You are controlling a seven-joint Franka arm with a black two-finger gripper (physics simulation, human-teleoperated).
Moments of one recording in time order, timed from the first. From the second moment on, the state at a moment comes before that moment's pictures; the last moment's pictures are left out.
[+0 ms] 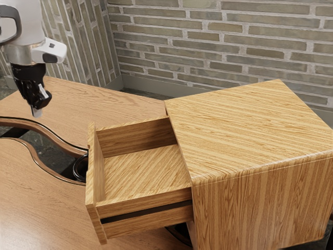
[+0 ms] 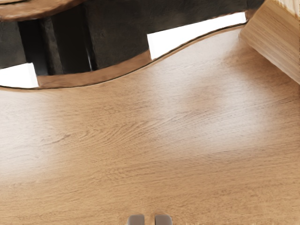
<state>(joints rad) -0.56 -0.49 0.44 -2.00 0.38 1.44 0.04</state>
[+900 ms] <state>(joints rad) -0.68 -0.79 0.33 -2.53 0.41 1.78 0.17</state>
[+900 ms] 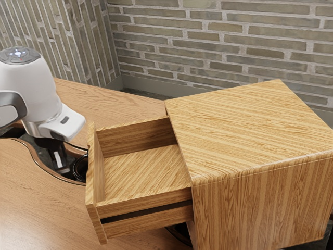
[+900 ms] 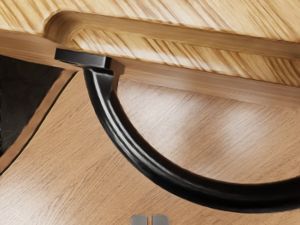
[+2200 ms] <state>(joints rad) -0.83 -0.62 0.40 -2.52 0.52 2.29 0.22</state>
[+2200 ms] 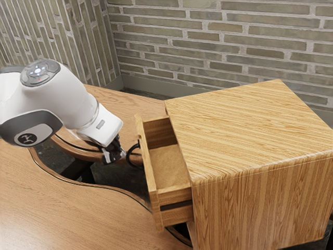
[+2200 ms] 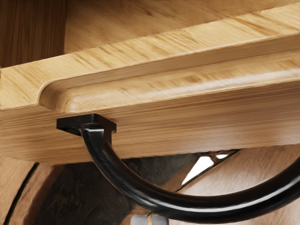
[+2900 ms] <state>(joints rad) -0.96 -0.44 0.47 -2.44 0.69 2.51 0.13</state>
